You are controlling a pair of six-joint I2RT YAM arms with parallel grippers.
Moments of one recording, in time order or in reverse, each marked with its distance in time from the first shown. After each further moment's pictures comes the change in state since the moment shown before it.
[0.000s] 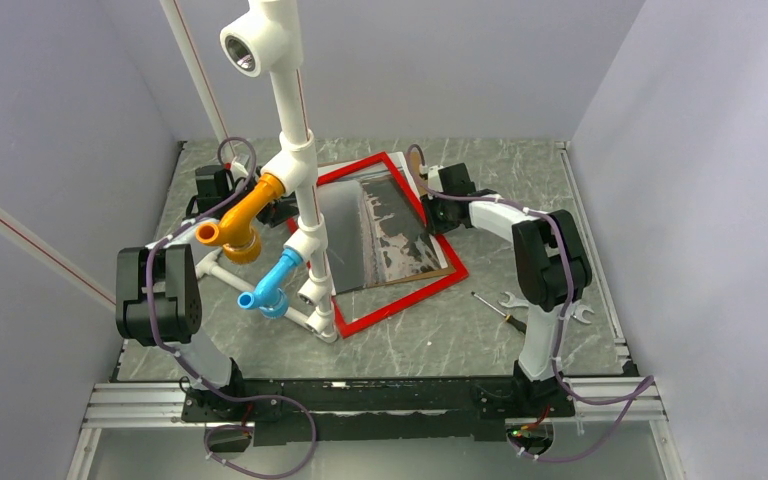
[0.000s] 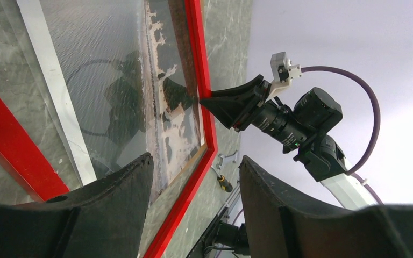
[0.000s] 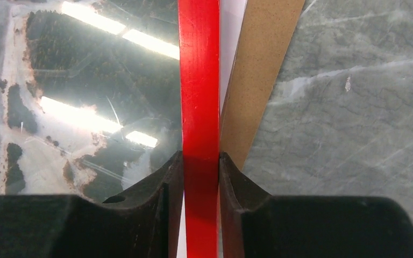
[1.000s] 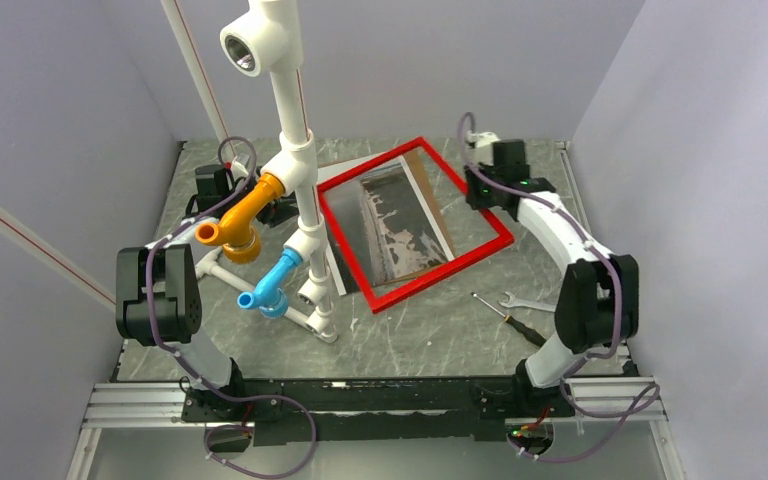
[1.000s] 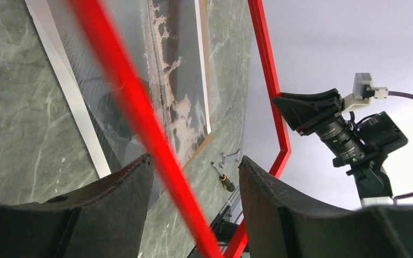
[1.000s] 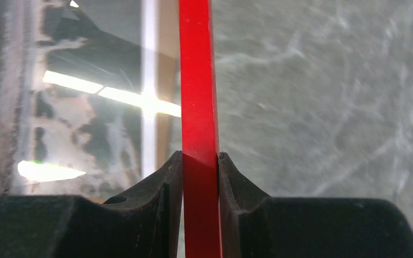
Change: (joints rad) left arm 0.000 0.001 0.010 -0.026 0.000 0.023; right arm -0.109 -0.311 0.018 -0.135 0.041 -0.087
